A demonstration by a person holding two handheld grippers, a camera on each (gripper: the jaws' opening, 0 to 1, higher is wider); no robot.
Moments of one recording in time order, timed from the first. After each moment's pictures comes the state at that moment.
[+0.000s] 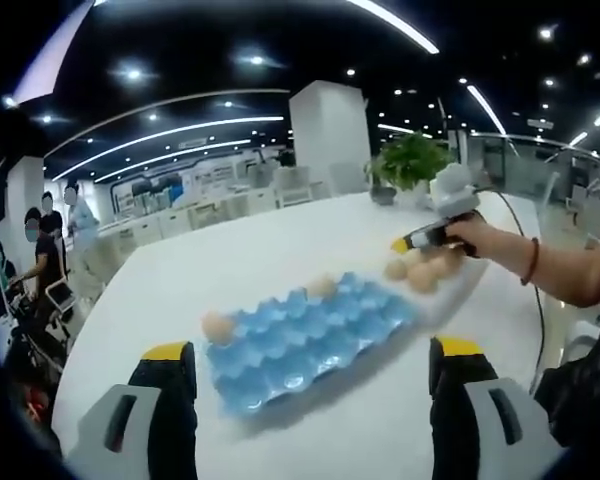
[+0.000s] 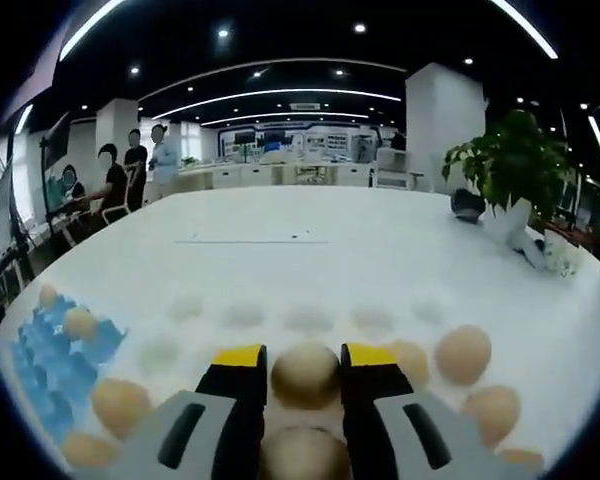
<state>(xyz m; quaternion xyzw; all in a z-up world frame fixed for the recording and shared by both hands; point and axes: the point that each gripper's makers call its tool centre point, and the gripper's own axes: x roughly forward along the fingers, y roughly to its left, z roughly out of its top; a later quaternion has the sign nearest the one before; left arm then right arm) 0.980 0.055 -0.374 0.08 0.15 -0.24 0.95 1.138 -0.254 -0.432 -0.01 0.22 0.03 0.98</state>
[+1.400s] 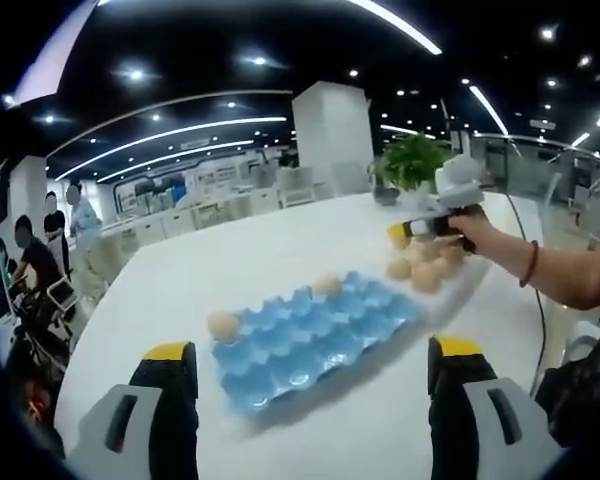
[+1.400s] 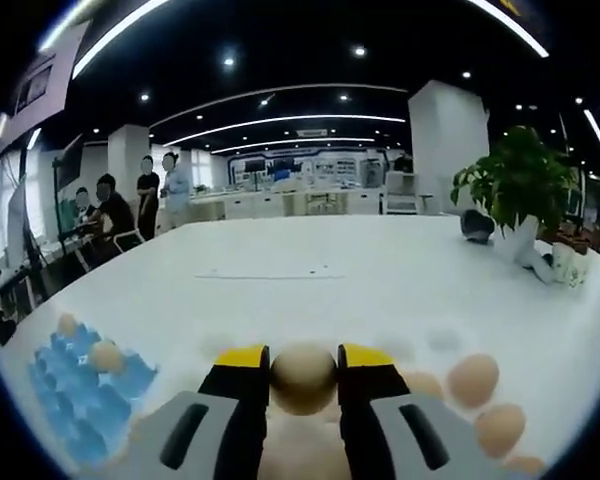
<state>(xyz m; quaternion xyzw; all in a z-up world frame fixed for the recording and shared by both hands) 0.979 0.061 -0.374 0.08 0.15 -0.23 0.96 1.145 -0.234 -0.401 0.01 0.16 0.05 0.99</state>
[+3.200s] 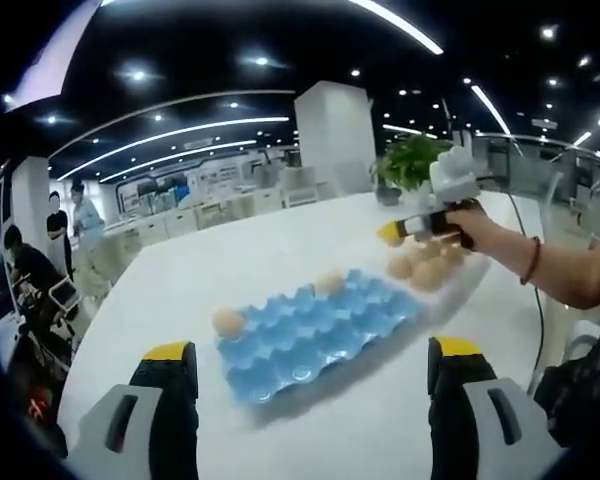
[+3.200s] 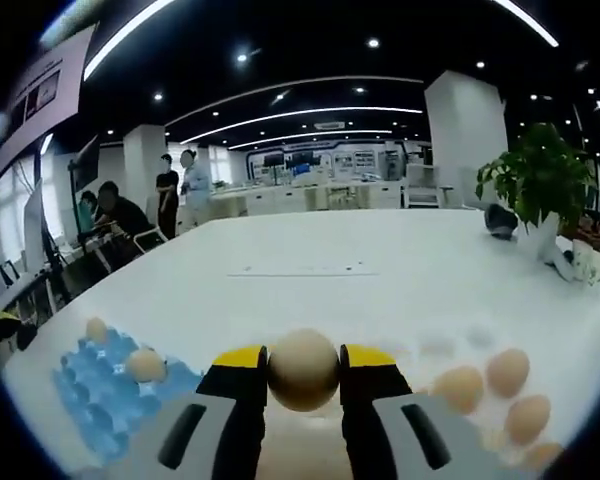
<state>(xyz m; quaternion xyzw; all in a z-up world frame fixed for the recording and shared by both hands) 0.971 0.067 -0.372 0.08 0.15 -0.23 0.96 1.137 -0.188 -0.393 0.02 0.17 0.11 0.98</state>
